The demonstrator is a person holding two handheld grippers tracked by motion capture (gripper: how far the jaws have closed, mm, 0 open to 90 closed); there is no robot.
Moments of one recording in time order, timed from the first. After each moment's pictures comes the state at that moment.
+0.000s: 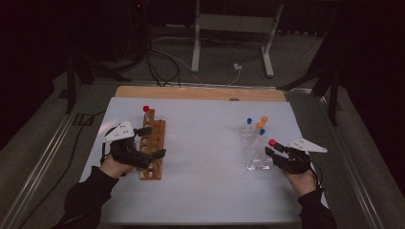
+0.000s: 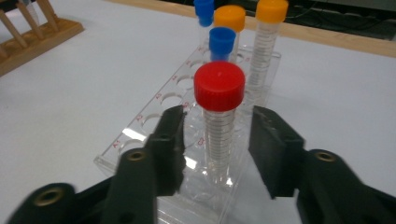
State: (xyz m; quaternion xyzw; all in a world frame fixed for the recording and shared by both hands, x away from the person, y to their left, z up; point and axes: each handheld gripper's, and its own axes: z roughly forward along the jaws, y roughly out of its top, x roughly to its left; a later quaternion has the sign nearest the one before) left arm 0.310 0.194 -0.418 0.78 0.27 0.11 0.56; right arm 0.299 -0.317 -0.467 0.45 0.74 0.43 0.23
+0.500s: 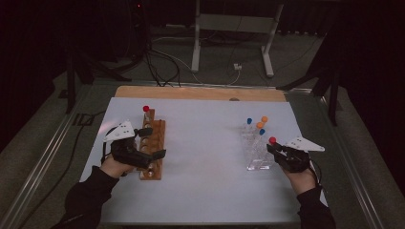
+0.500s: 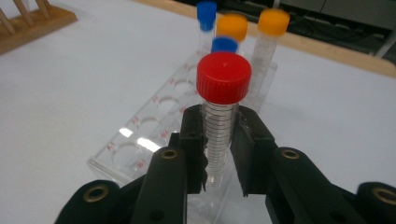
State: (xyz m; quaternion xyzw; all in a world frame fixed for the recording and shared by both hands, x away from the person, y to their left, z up) left arm 0.312 0.195 -0.419 0.78 0.27 0.10 0.56; right arm 0.300 -0.312 -0.456 0.43 0.76 0.42 0.26
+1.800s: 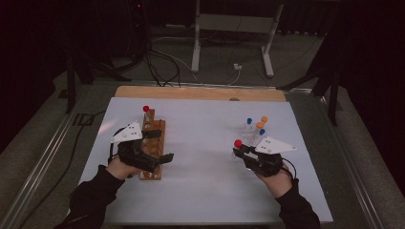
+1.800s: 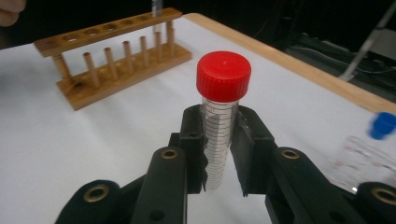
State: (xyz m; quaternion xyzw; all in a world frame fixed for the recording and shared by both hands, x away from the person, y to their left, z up) left arm 0.303 0.172 -0.410 0.79 0.23 0.08 0.57; right arm 0.281 -0.218 -0.425 0.30 0.80 0.48 0.20
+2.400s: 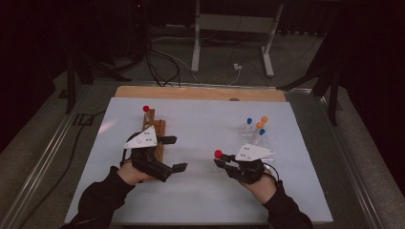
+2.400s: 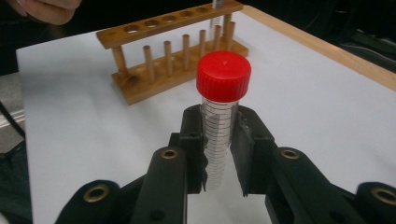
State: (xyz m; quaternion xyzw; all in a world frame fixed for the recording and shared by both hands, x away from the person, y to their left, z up) left arm 0.287 0.133 -0.402 0.80 0.18 0.04 0.57; right arm 0.270 -0.175 -0.433 0.25 0.83 0.48 0.15
